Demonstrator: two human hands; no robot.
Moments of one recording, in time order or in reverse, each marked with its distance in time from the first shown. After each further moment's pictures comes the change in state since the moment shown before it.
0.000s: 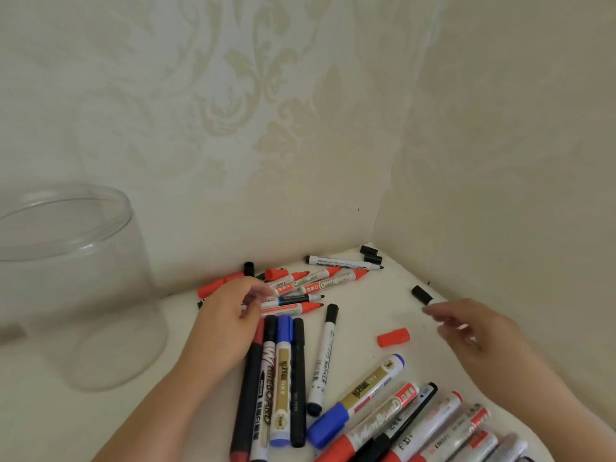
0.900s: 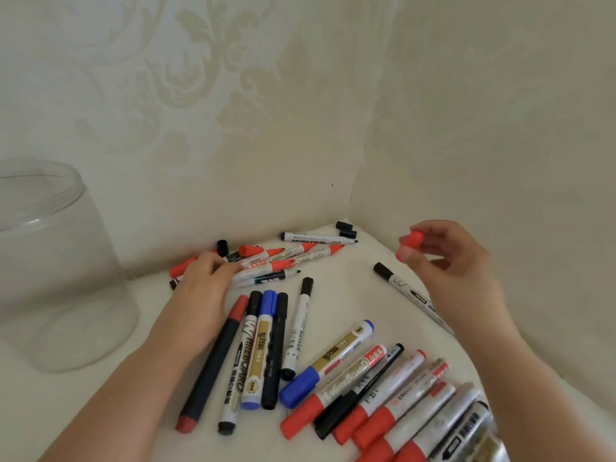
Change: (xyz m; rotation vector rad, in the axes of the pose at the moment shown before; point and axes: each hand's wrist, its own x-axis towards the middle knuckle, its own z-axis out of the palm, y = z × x) left_hand -0.001 -0.006 0.000 0.445 -0.099 0.129; right_hand 0.017 -0.027 -0.010 0.540 0.331 0.095
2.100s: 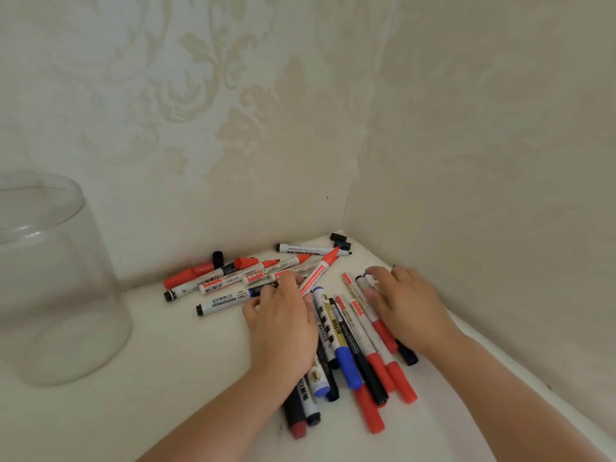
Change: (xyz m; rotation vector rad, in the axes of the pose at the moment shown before) left_hand -0.001 0.099 0.044 -0.262 0.103 -0.181; right_hand 0.011 0.058 0.023 -0.942 -0.355 -0.223
